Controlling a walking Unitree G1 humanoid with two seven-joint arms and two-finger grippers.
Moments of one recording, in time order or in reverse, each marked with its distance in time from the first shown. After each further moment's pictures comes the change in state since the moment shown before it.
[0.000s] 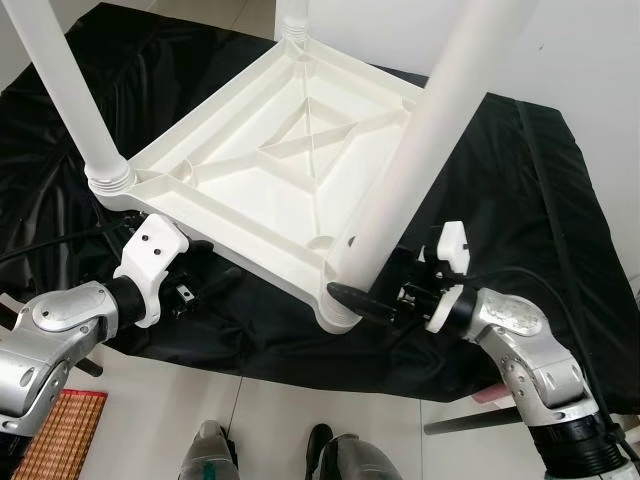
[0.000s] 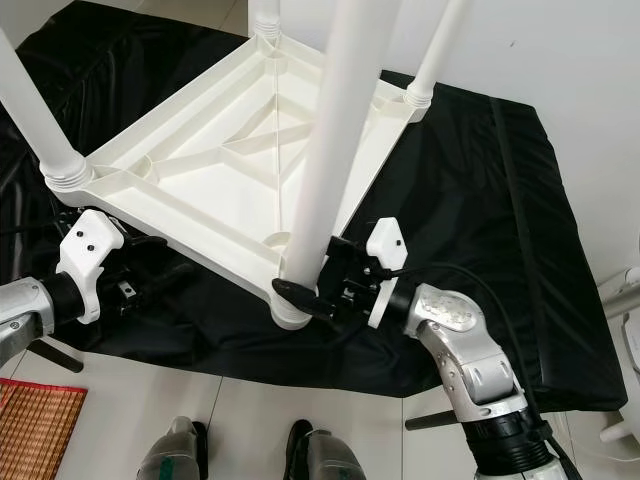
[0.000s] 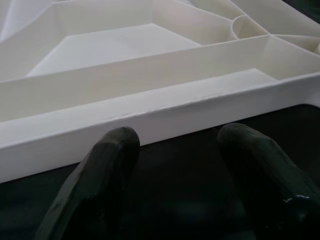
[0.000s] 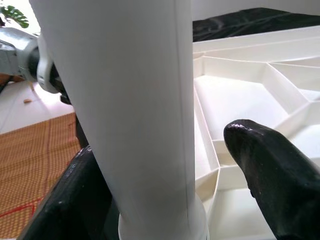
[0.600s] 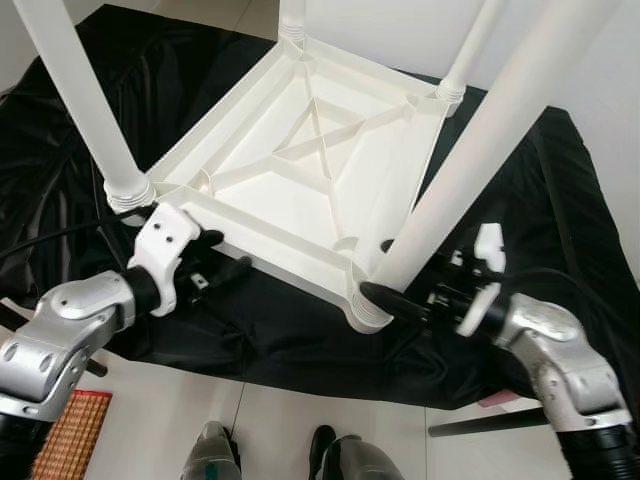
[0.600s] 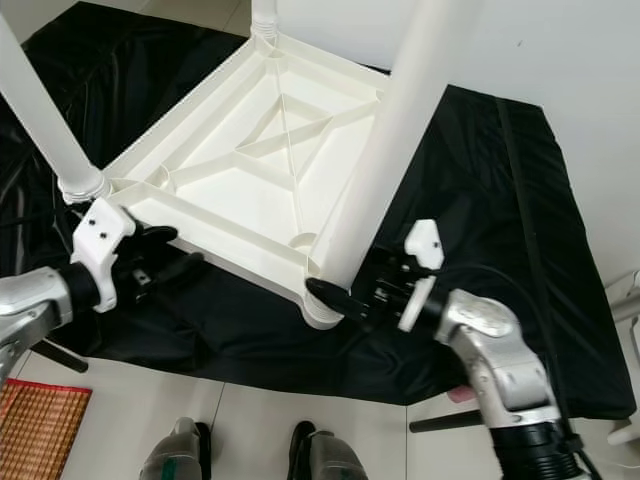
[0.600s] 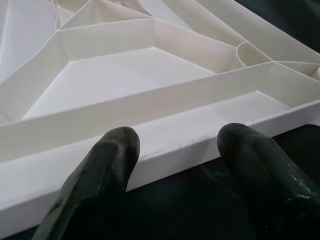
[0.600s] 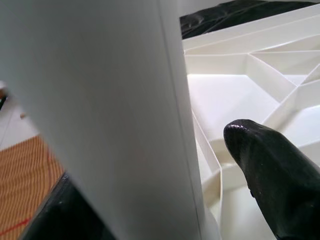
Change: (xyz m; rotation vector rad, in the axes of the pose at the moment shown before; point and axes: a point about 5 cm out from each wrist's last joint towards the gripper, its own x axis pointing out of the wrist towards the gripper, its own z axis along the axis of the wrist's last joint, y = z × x) left arm 0.014 -0.002 0.012 -0.030 -0.067 -0.024; right arm -0.001 0.001 -0.001 0.083 -0.029 -0.013
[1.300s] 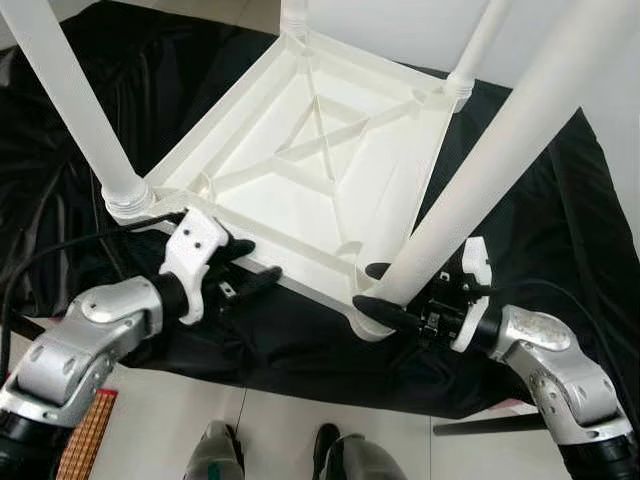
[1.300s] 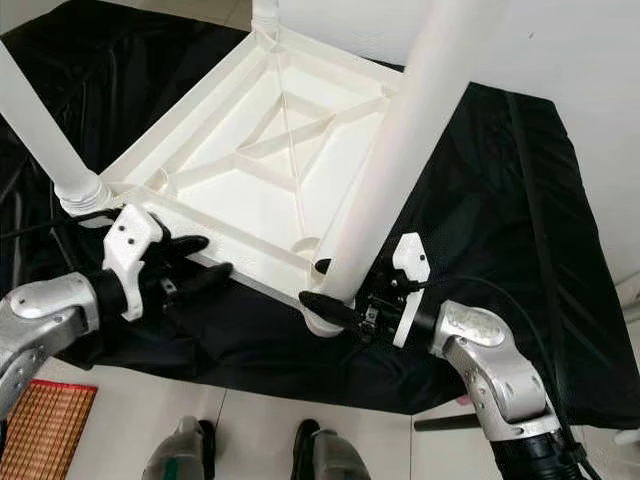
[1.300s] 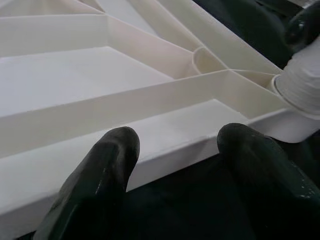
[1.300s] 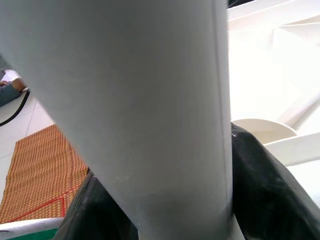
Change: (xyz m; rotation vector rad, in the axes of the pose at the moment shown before) left arm 0.015 -0.034 0.003 -0.086 -0.029 -0.142; right arm -0.010 0.008 -0.006 0.030 0.058 0.056
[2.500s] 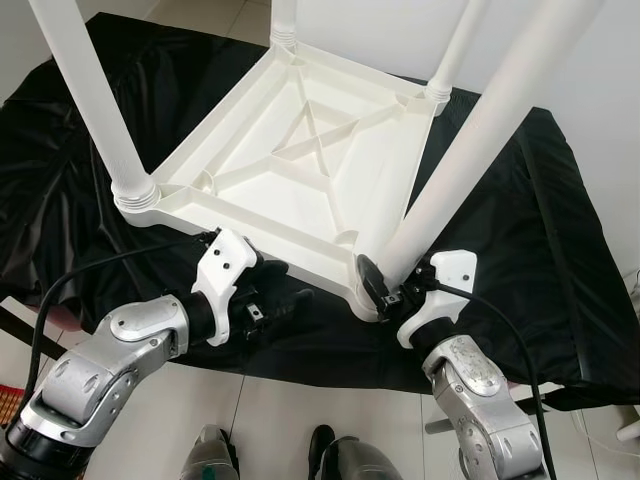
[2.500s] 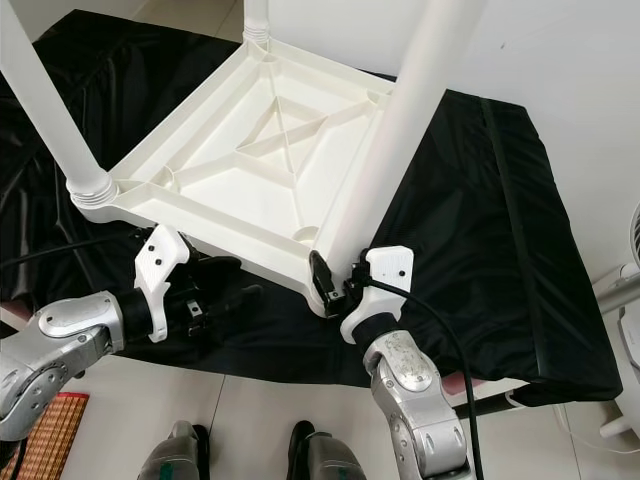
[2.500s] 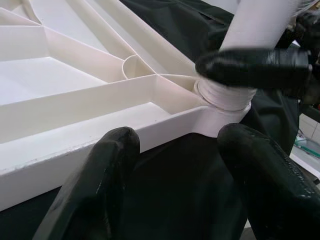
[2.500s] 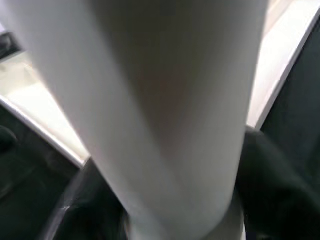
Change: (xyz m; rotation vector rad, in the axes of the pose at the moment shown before) left arm 0.009 -0.021 -0.001 -0.037 -0.025 -0.072; right arm 0.028 0.024 -0.017 0.135 -0.014 -0.809
